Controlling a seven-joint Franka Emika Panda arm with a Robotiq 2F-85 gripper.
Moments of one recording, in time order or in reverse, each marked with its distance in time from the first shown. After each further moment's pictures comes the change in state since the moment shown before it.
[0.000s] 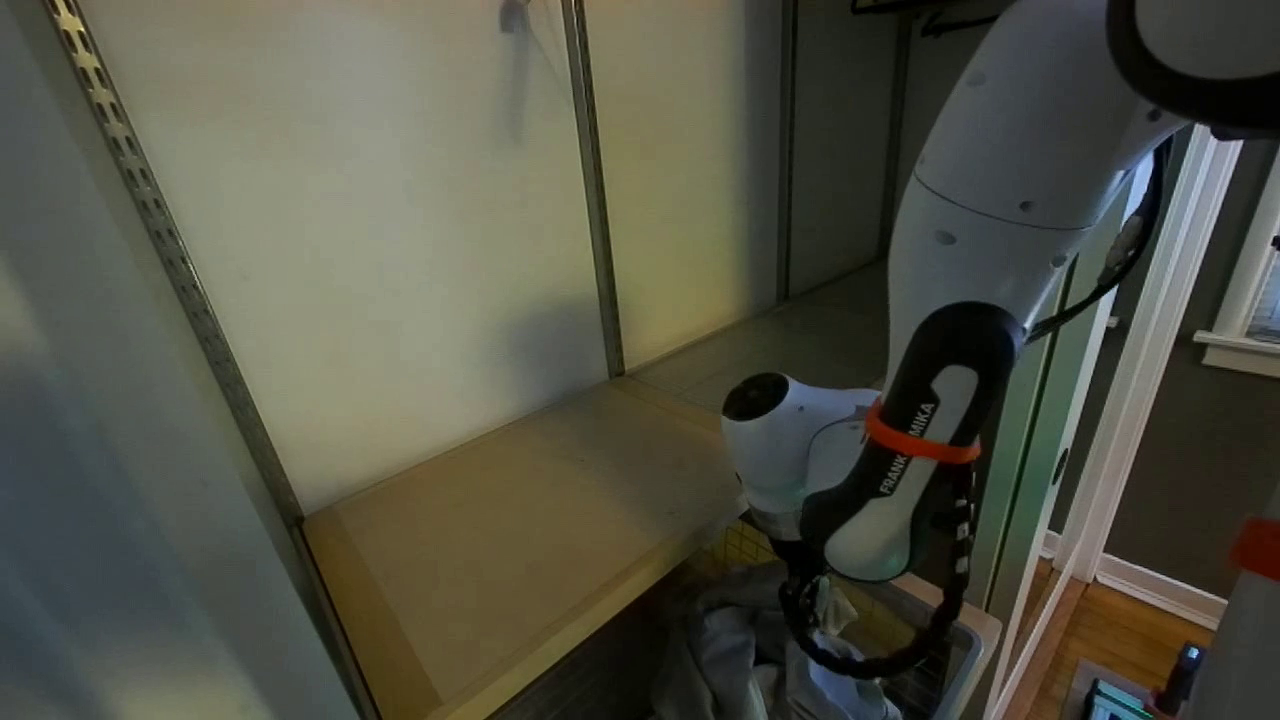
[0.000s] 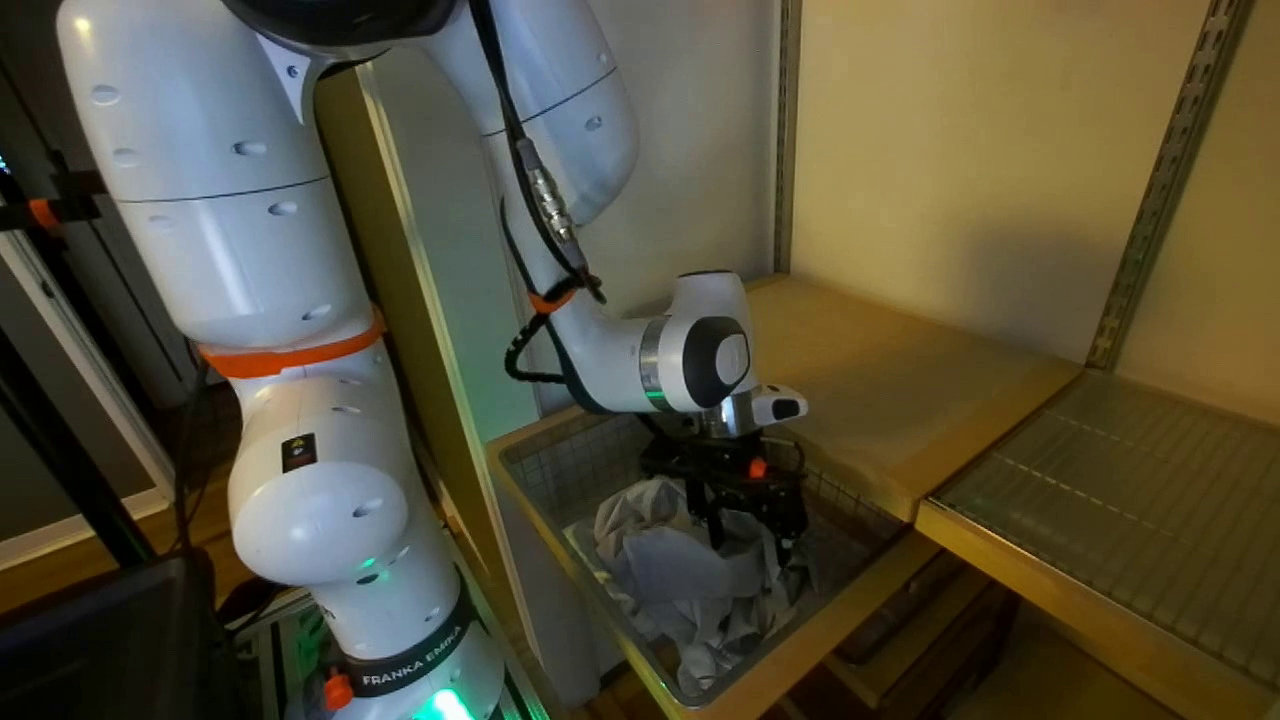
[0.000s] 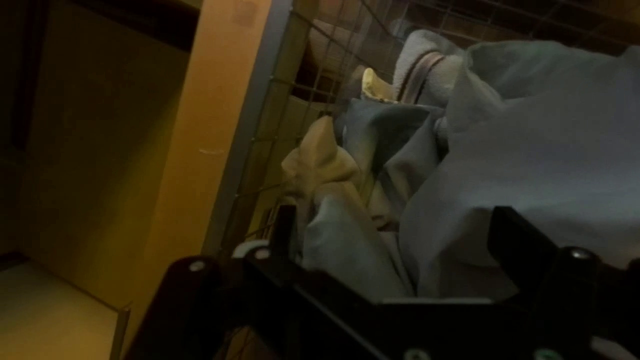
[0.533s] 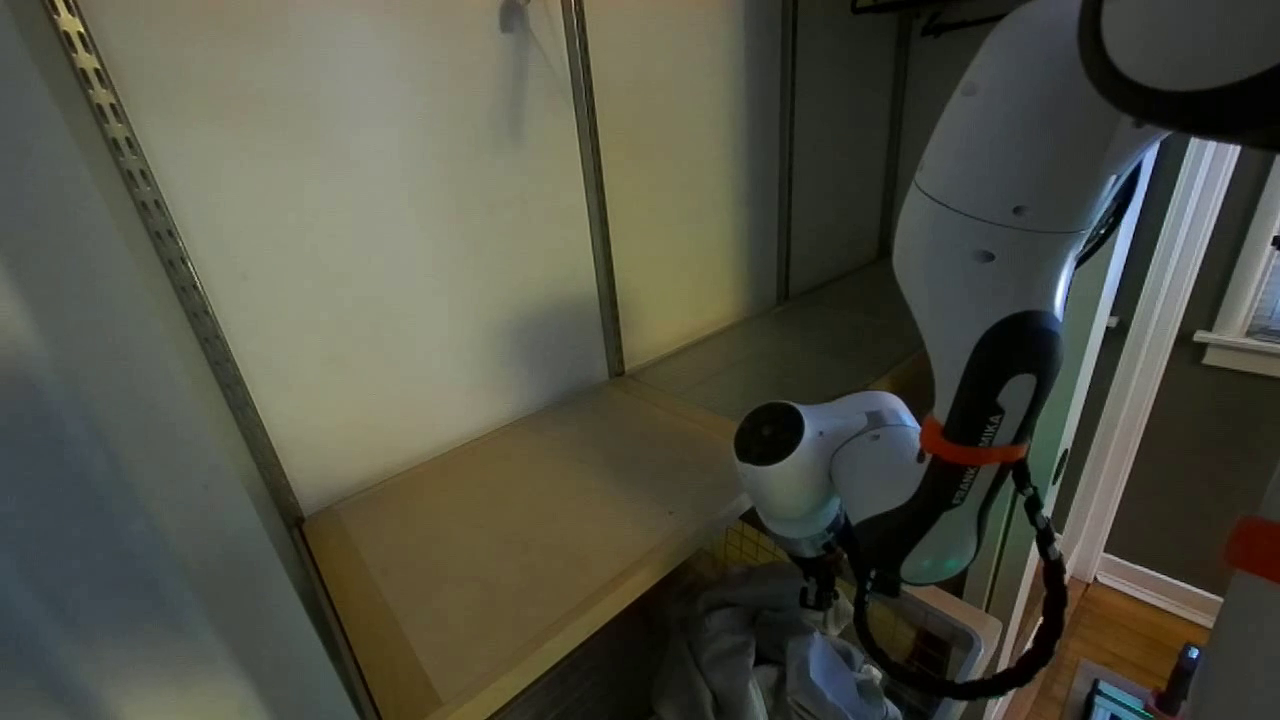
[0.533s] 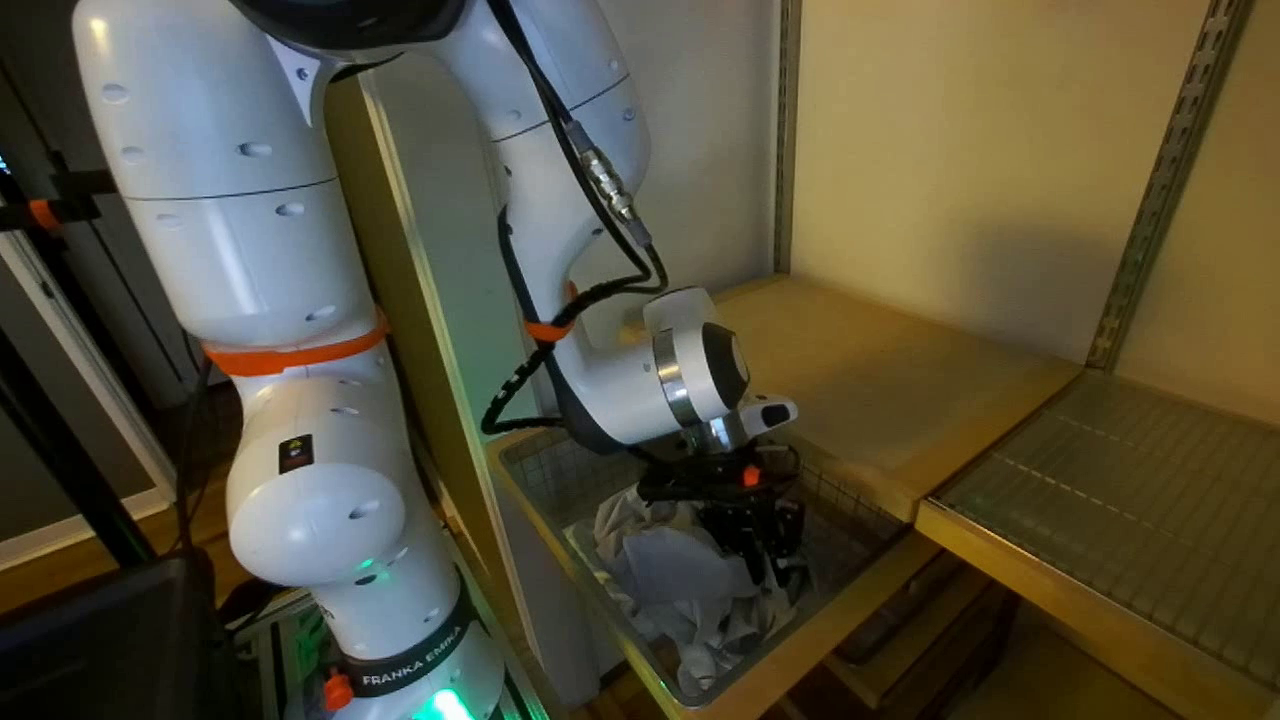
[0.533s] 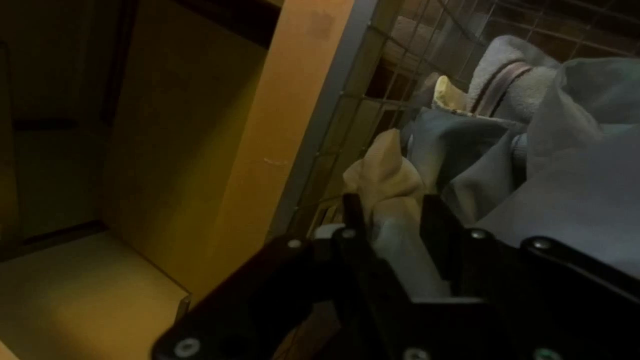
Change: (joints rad) arm -0.016 0.024 -0.030 0.002 -0.438 0.003 0.341
